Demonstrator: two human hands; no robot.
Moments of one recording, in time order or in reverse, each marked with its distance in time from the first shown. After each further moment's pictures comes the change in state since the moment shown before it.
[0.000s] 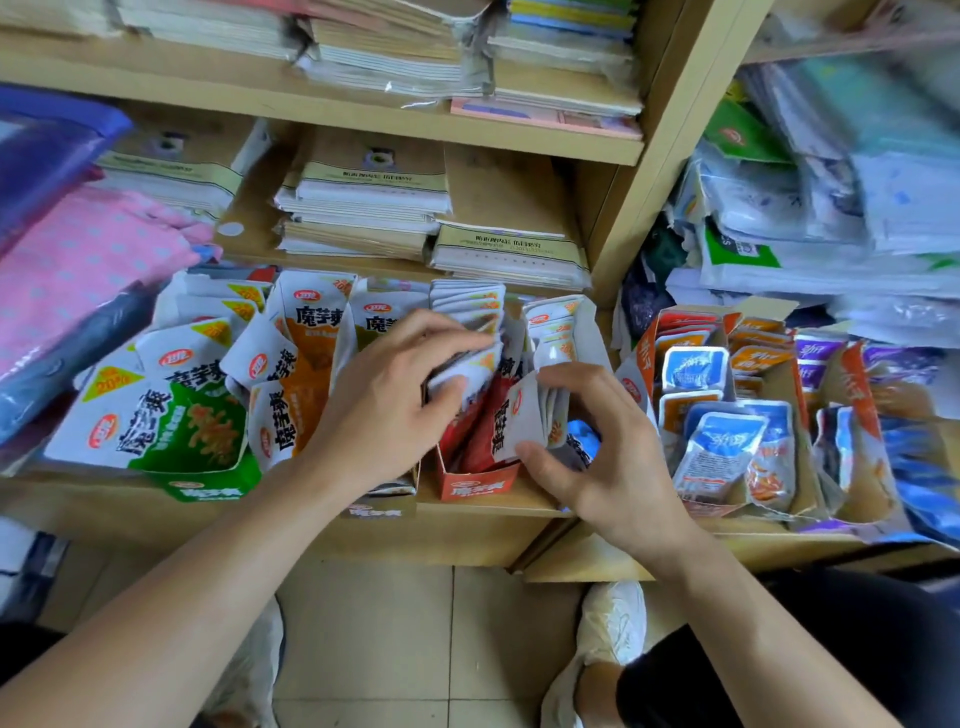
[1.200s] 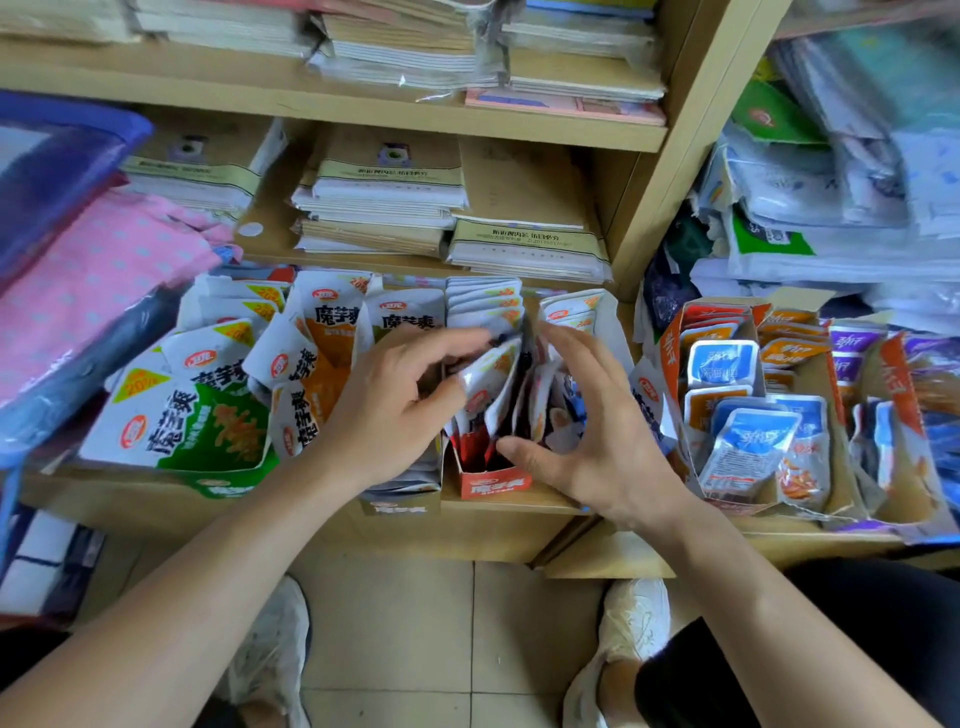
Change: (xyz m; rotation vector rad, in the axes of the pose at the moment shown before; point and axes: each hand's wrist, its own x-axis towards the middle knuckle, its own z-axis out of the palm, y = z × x) left_hand -0.005 -0.014 -0.006 -0.231 -0.081 -0.120; right_hand 0.023 0.006 0.017 -0.060 -0.087 0.007
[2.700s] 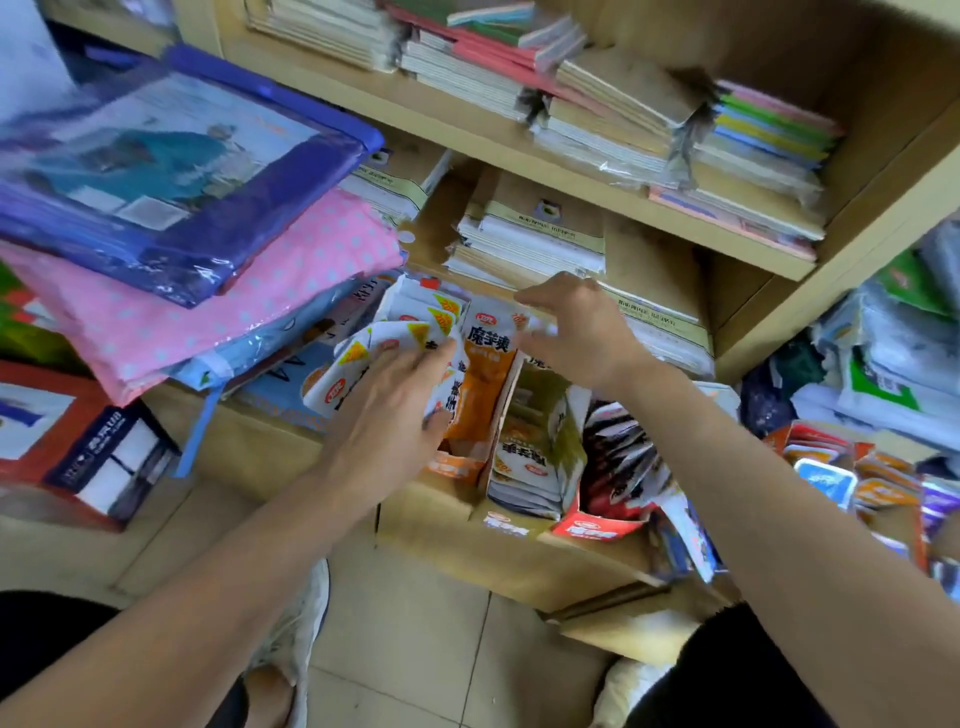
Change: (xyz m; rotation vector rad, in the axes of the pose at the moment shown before) left_hand -0.071 -0.056 -0.073 0.462 0.291 -0.202; right_hand 0.162 -0.088 0.073 -0.470 -0.296 -0.135
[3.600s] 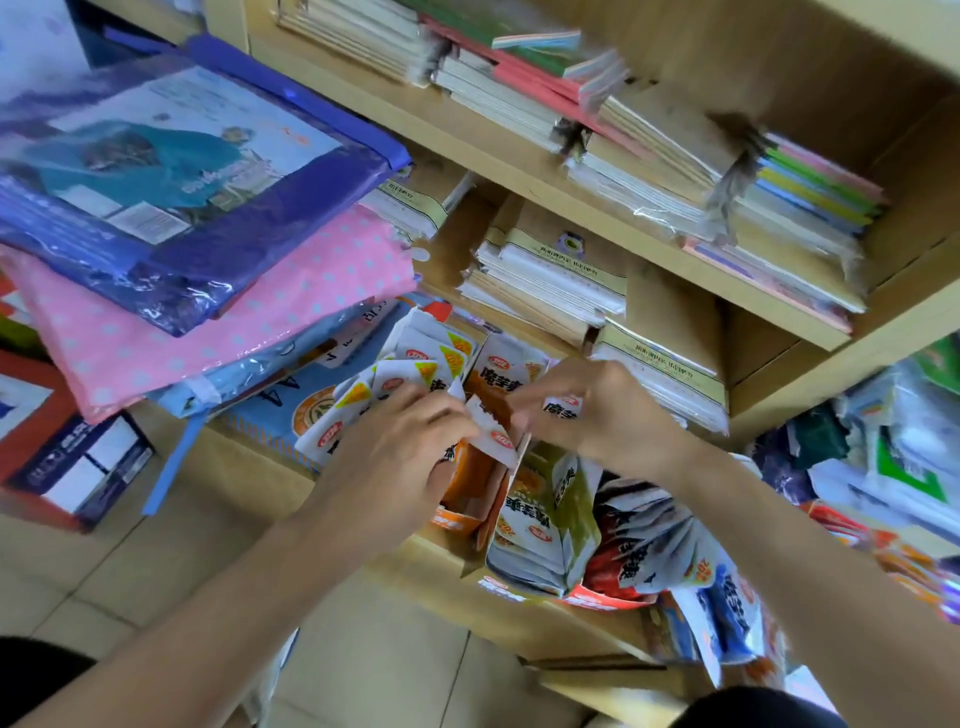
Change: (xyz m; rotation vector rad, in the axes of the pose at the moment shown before) left_hand 0.010 -0.007 -0.001 -0.021 -0.039 0.143; right_hand -0.009 0.006 -0.007 0.241 -0.165 -0.283
